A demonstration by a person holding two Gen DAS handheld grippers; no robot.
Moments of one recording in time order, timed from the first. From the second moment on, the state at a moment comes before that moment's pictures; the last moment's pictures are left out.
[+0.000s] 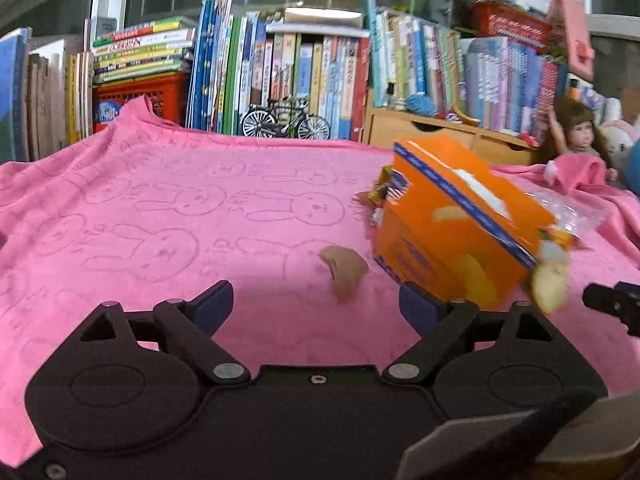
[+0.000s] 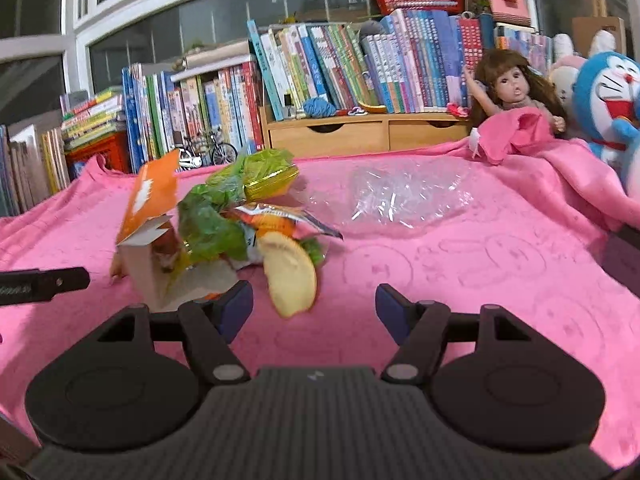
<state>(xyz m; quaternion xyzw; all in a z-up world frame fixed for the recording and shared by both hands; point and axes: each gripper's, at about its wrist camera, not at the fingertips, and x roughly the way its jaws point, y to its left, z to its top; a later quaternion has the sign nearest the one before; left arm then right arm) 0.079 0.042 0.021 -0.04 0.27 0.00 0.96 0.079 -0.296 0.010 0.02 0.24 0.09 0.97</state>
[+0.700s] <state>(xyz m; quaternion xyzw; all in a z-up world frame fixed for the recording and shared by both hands) 0.143 0.036 -0.001 -0.09 0.31 -0.01 0.94 0.122 -0.265 -0.005 -0.01 0.29 0.10 0.95</state>
